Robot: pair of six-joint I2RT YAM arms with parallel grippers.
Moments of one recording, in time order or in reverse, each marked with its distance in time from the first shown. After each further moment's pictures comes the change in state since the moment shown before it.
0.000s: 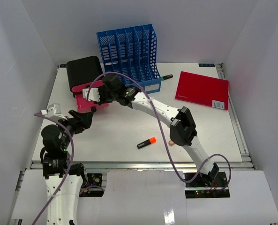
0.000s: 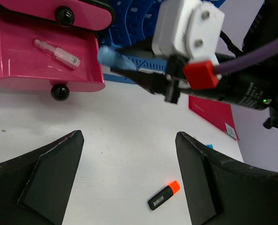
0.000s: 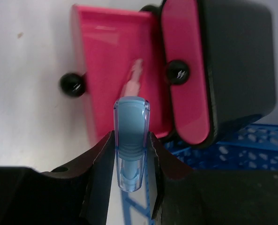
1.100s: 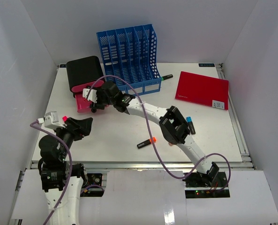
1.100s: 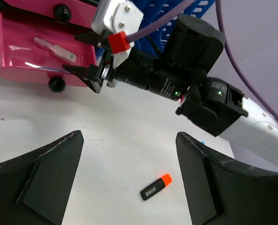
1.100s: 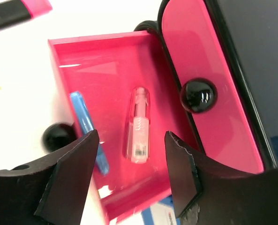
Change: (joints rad) left arm 0.000 -0.138 0.027 -0.130 0.034 -0.038; right arm -0.014 0.106 -0.092 0.344 -0.062 0.252
